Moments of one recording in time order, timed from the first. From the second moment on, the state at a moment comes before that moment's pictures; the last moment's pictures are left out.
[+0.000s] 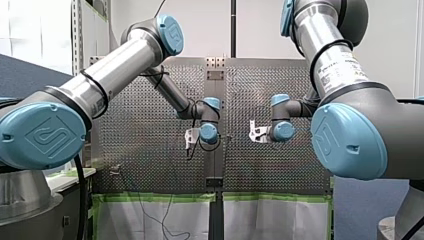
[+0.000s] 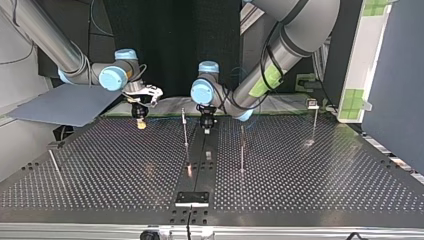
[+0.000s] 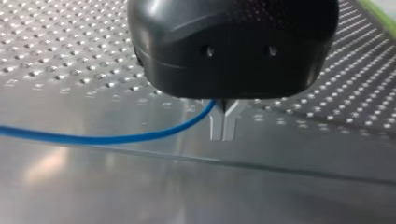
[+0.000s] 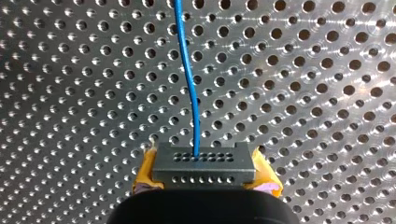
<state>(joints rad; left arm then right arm) -0.55 -2.41 -1.30 -2.74 -2.03 -1.65 1.92 -0.88 1.58 -0.54 1.49 1.54</state>
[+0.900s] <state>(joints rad) -0.55 -2.42 -1.27 -2.75 -2.04 -1.65 1.91 -0.83 1.50 -0.49 1.45 1.54</state>
